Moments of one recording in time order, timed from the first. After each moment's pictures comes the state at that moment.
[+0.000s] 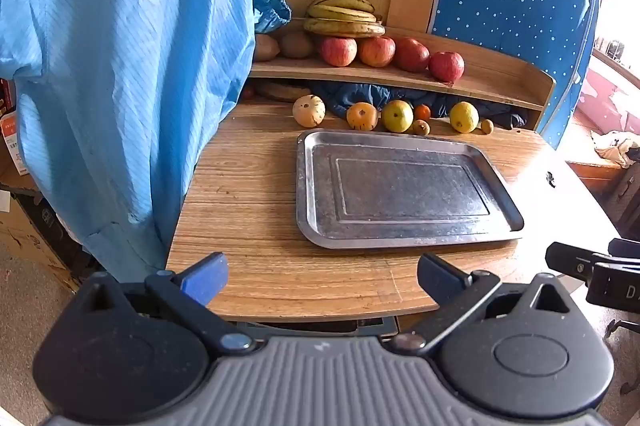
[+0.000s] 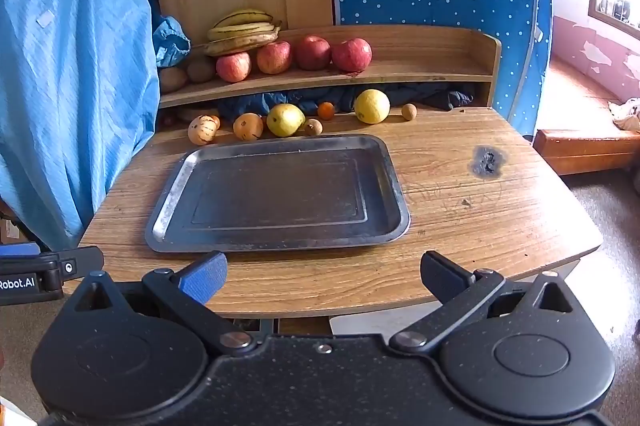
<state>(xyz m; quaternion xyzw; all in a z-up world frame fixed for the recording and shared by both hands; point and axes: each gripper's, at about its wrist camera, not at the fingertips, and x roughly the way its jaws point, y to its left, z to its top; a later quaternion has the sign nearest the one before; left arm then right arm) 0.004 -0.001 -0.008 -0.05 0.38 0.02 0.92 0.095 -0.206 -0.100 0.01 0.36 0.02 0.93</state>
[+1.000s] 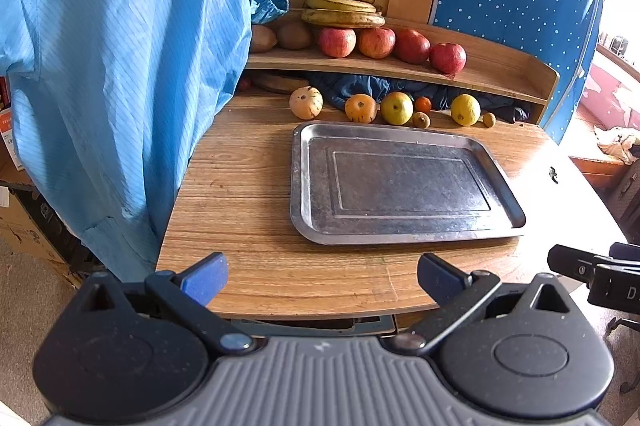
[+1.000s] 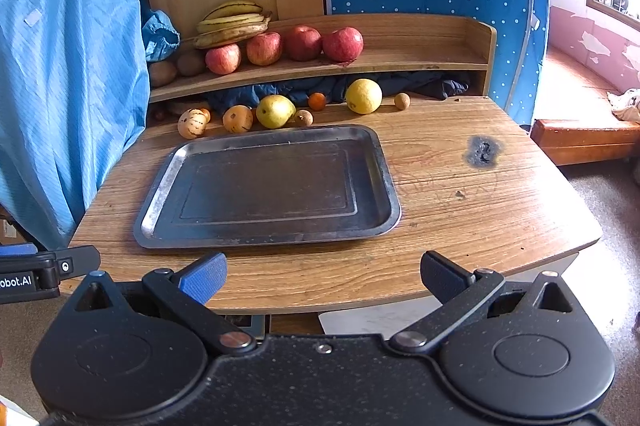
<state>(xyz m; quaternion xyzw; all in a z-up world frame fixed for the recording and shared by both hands) 0.009 -0.009 -0.016 -0.05 0.39 0.02 0.92 0.103 -0.216 -0.107 0.02 0.38 0.01 0.93</state>
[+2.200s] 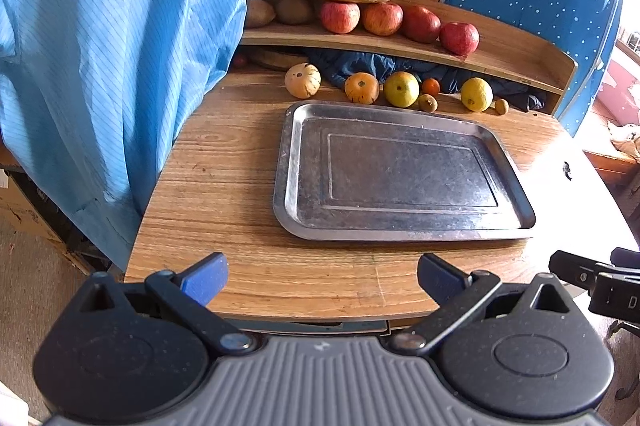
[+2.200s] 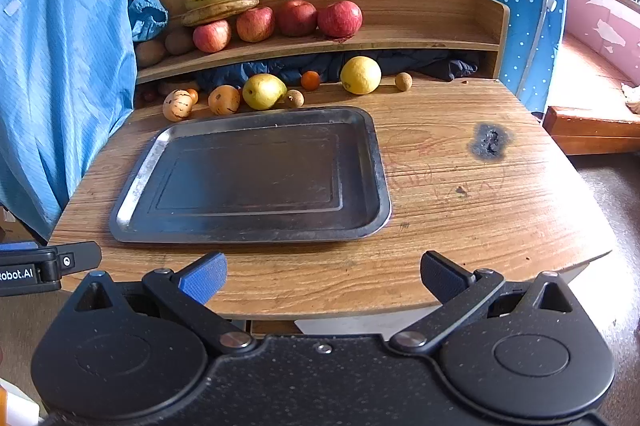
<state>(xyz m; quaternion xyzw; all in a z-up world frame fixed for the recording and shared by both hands) 0.042 -0.029 -0.027 -0.06 0.43 0.04 0.90 0.141 -0.238 -0.123 0.01 0.41 0.03 0.91</state>
